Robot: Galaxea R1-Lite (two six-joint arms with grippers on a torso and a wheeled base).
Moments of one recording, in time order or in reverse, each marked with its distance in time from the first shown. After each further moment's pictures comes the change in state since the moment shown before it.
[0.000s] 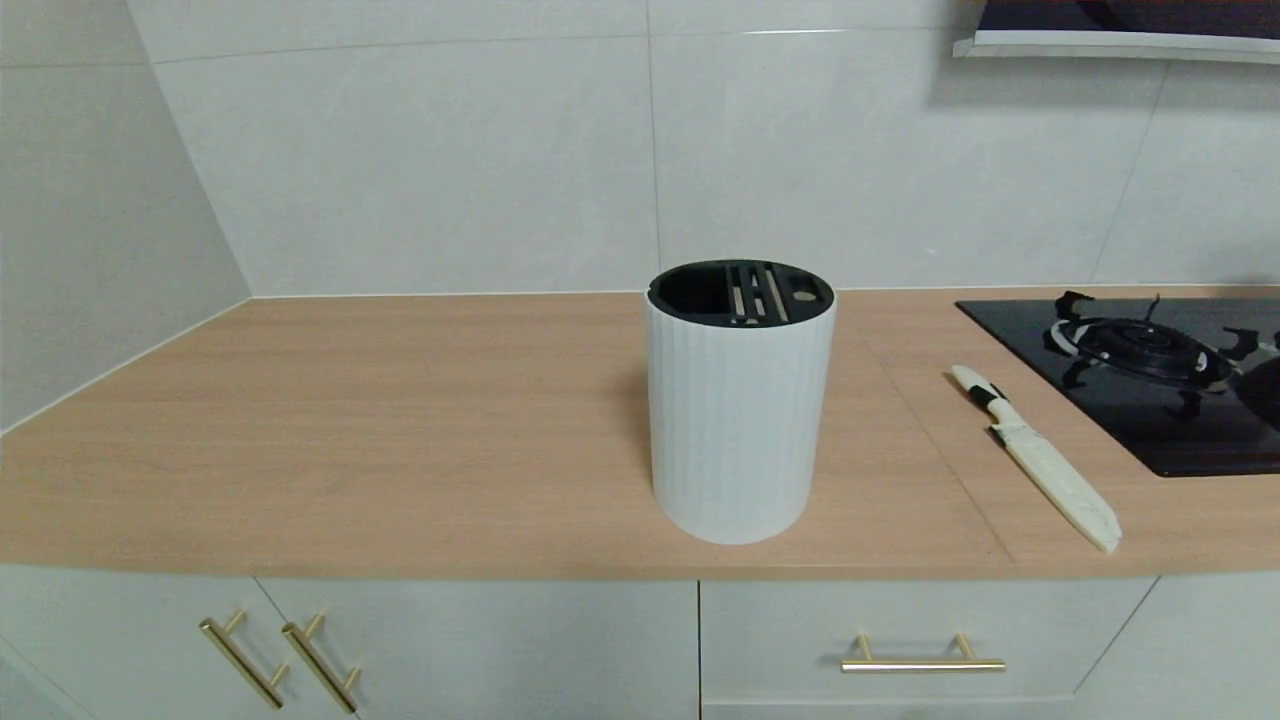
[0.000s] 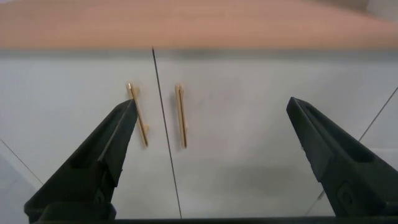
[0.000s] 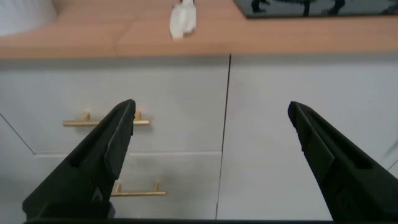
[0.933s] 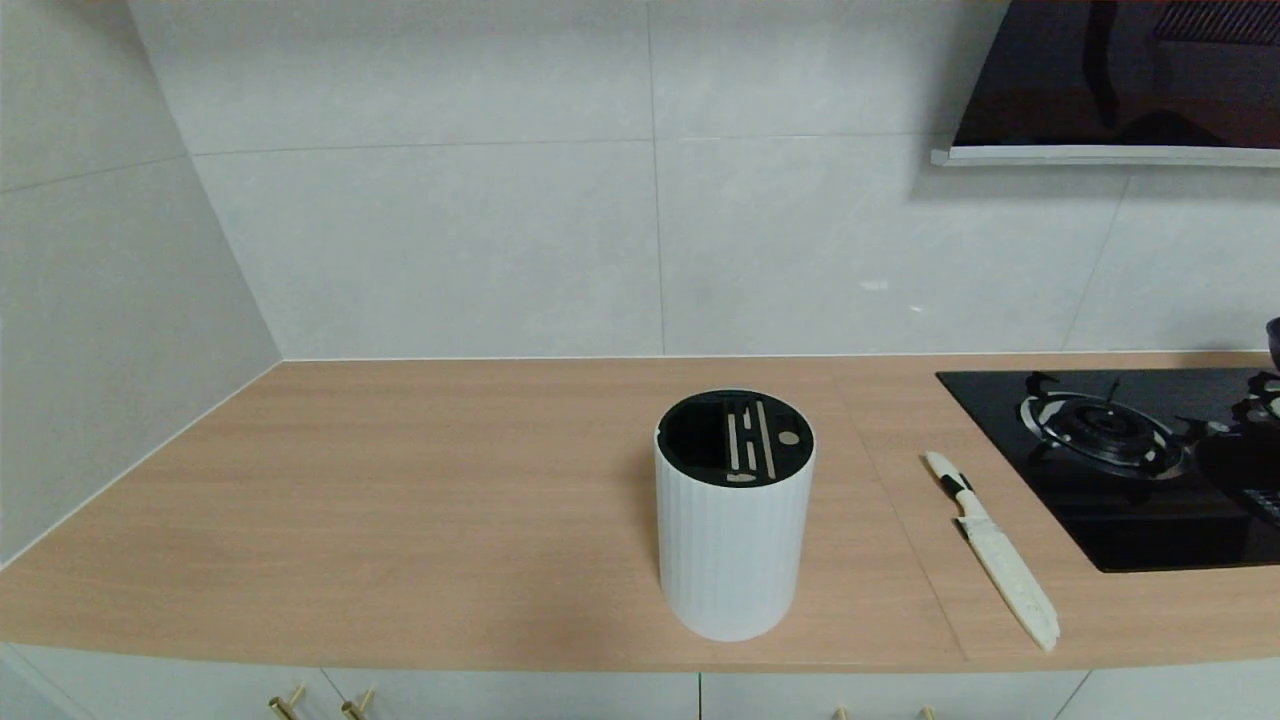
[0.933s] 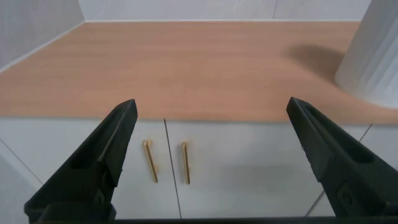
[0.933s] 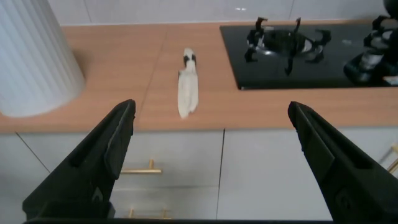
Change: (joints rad) left arm 0.000 0.000 0.000 0.001 0.000 0.000; right arm 0.000 0.000 0.000 0.000 0.000 0.000
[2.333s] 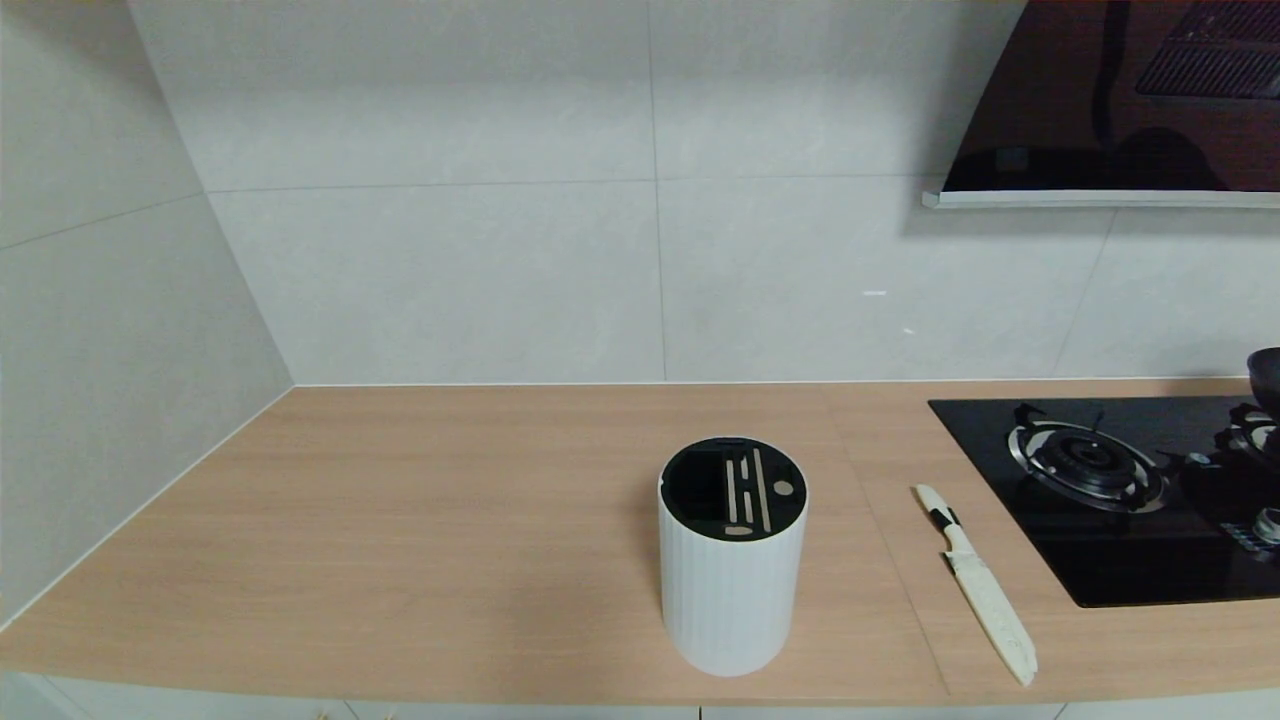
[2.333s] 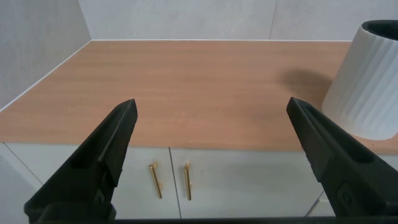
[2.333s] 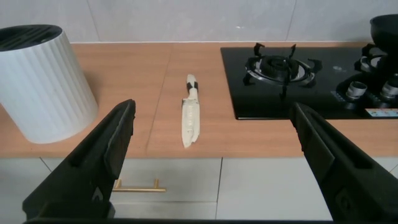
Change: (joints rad) left arm 0.000 0.000 0.000 0.000 0.000 0.000; right arm 0.000 0.000 -0.004 -0.005 0.012 -0.010
